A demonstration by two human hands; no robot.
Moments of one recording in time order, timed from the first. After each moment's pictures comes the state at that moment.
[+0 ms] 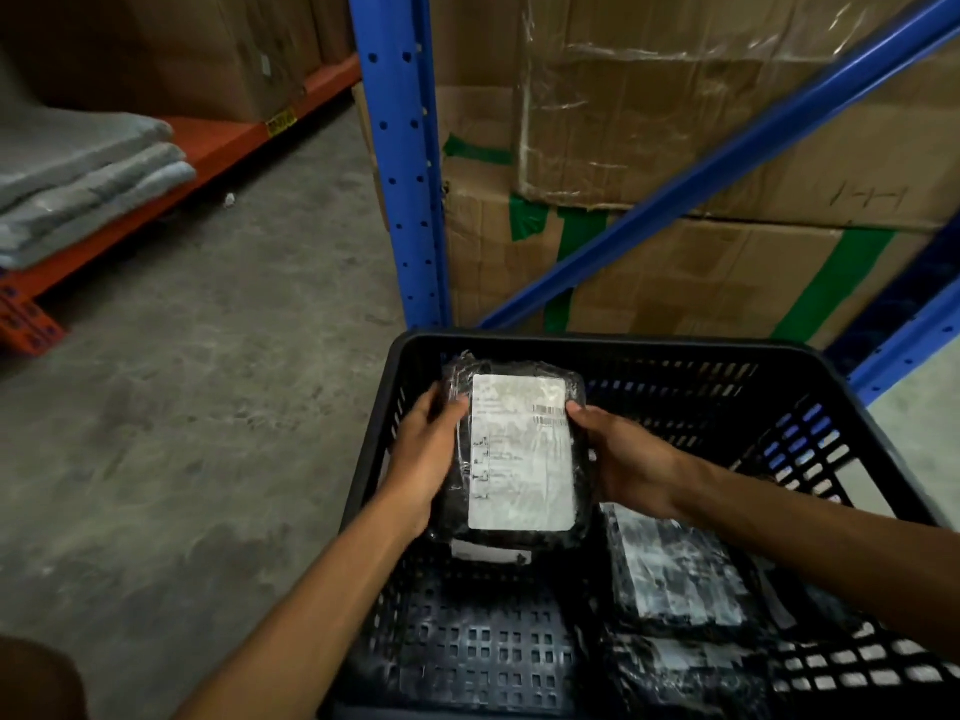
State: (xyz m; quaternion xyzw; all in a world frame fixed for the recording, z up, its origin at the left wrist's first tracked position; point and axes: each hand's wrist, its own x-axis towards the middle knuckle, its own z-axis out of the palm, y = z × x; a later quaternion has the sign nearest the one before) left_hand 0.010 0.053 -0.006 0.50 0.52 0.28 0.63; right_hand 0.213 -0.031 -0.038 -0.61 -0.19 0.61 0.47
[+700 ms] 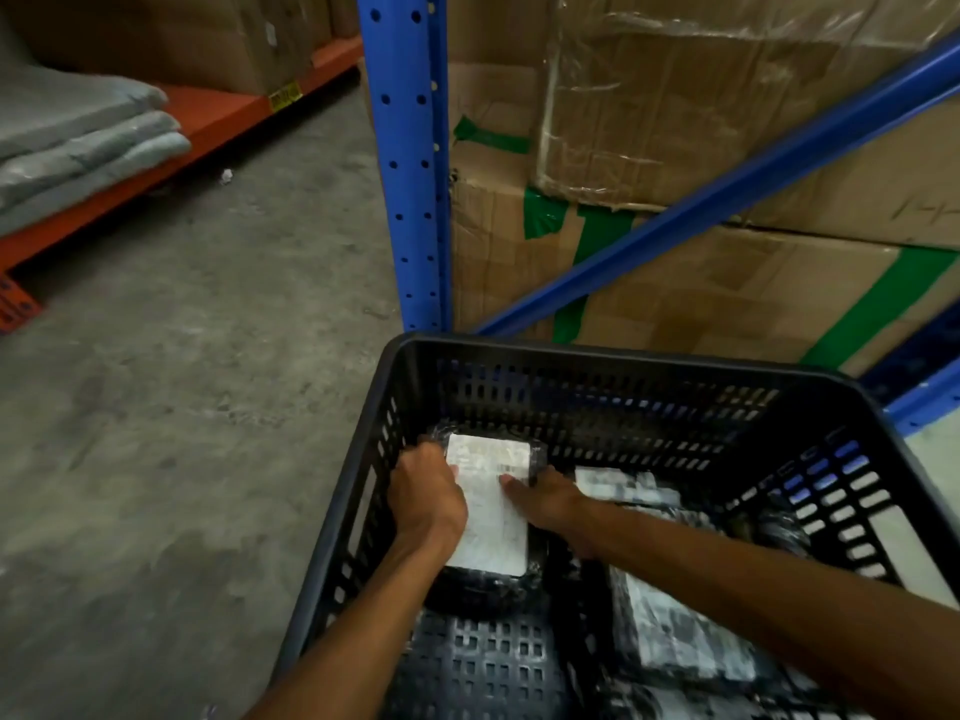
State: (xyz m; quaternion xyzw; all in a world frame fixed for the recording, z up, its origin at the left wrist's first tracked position) left_hand 0.037 0.070 -0.080 0.71 0.66 0.12 0.23; right_hand 0.167 0.017 -0.106 -0.81 -0.30 0.46 0.20
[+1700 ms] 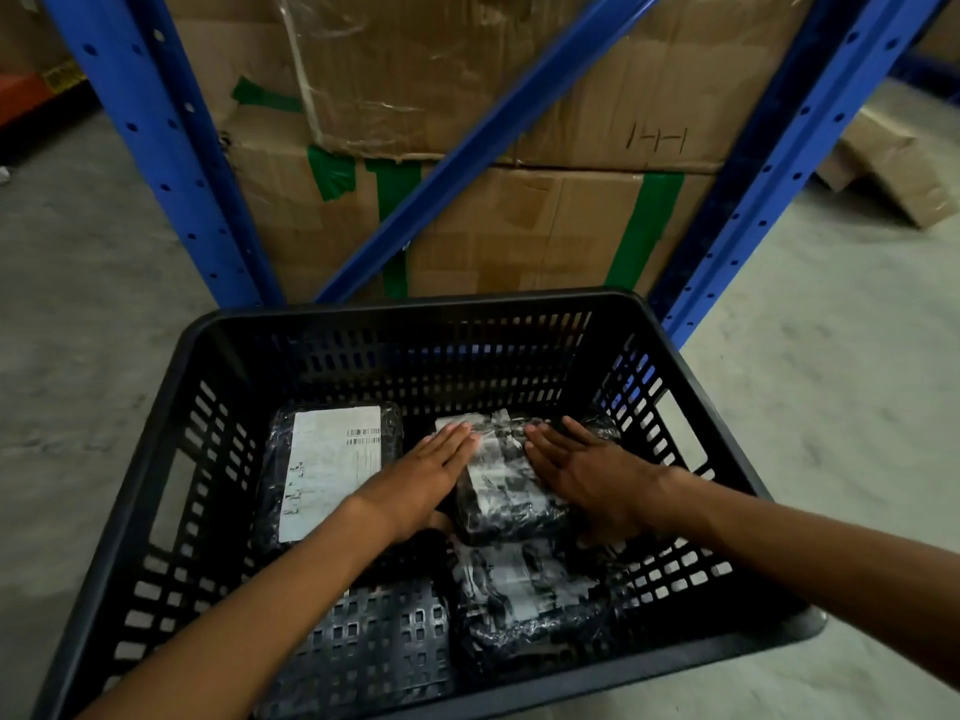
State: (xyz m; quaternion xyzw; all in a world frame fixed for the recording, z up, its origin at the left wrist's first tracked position) left_hand 0.106 0.007 -0.094 0.97 0.10 -0.18 0.14; right_hand 0.290 -0.153 -0.055 -0.63 -0.70 0.10 -0.31
